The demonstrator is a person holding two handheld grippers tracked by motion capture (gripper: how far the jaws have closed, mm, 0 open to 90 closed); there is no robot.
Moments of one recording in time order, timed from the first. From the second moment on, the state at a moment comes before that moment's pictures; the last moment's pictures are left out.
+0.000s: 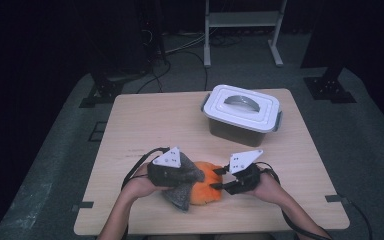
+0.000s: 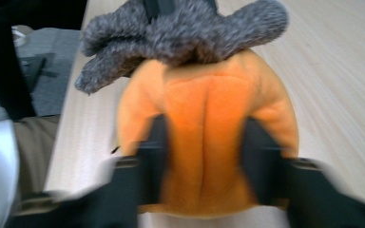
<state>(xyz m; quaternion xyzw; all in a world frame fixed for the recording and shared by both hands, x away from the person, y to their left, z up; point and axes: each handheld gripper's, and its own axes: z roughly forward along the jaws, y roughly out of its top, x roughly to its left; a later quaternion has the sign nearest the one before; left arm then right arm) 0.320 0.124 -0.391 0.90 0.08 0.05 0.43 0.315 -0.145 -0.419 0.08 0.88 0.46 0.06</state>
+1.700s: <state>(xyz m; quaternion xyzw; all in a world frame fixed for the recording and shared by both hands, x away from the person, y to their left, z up) 0.318 0.137 -0.402 0.89 0.10 0.01 0.45 0.334 -0.146 -0.424 0.11 0.85 0.51 0.01</state>
